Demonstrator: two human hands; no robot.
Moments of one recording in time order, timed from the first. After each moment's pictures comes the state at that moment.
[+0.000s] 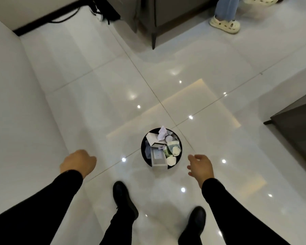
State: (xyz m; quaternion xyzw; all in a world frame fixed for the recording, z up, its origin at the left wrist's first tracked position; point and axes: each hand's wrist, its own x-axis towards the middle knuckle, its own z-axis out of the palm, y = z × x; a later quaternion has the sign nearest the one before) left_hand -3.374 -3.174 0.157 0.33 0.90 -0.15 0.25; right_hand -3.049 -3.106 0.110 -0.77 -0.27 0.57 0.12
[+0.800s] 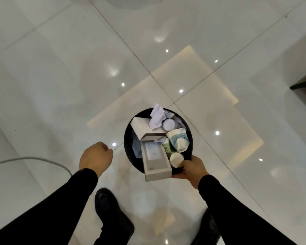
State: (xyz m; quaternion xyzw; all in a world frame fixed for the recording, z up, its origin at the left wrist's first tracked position) left_hand -3.335 -3.109 -0.101 0.37 0.86 -0.08 0.34; right_hand -3.072 -3.099 -0.125 -0.71 -0.07 0.69 0.14
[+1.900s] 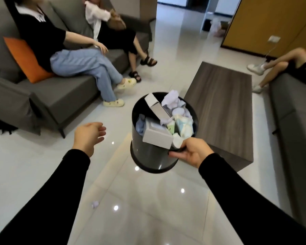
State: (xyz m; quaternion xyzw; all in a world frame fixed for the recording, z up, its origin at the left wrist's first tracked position) left_hand -3.013 -2.954 0.484 0.36 0.64 0.43 0.53; right_hand -2.755 -3.067 0.500 -0.64 -0.04 0.57 0.51
